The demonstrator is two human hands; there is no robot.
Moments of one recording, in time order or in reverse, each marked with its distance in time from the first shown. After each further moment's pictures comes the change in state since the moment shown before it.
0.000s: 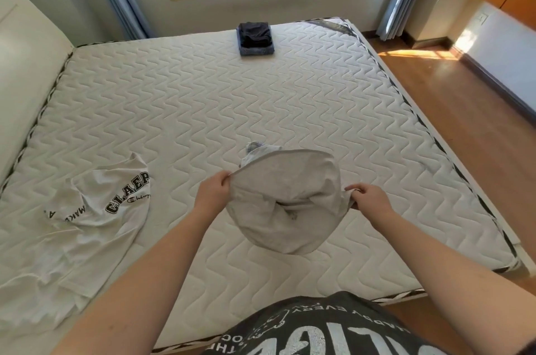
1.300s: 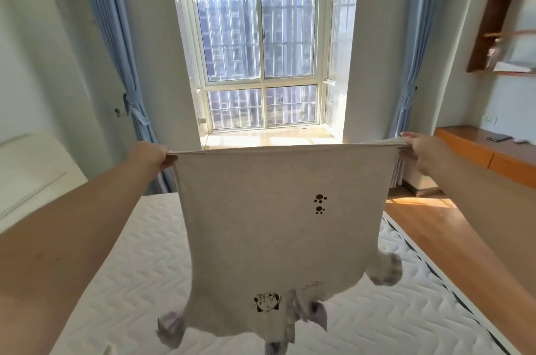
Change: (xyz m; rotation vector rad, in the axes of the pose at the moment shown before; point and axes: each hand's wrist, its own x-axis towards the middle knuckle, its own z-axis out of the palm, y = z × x) left_hand 0.318 0.236 -0.360 -0.771 0.408 -0.210; right_hand 0.223 -0.471 -0.211 0.741 0.210 -0.267
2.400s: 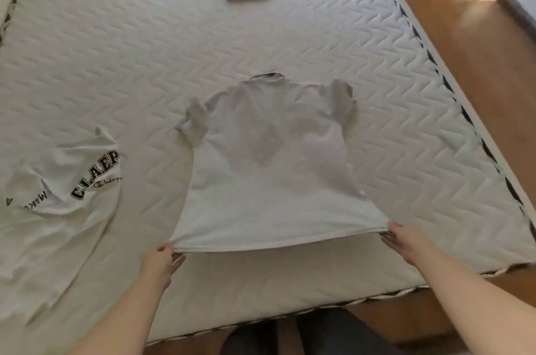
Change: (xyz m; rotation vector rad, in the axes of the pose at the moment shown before) left_hand -0.319 -0.625 -0.127 0.143 0.114 -0.845; right_hand -0.290 0.527 -0.328 -0.387 0.138 0.912
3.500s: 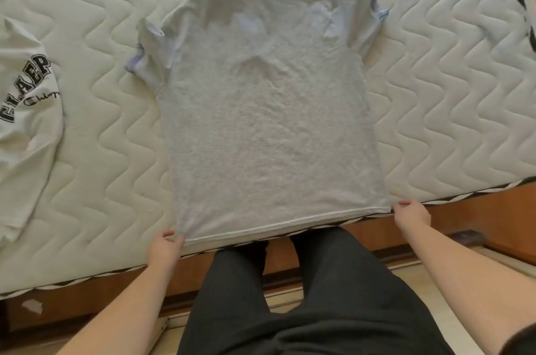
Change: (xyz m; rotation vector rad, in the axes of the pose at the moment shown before) left_hand 0.027 -0.187 -0.022 0.864 0.087 -0.006; right_hand 0.053 0.163 -0.057 -0.827 0.409 0.029
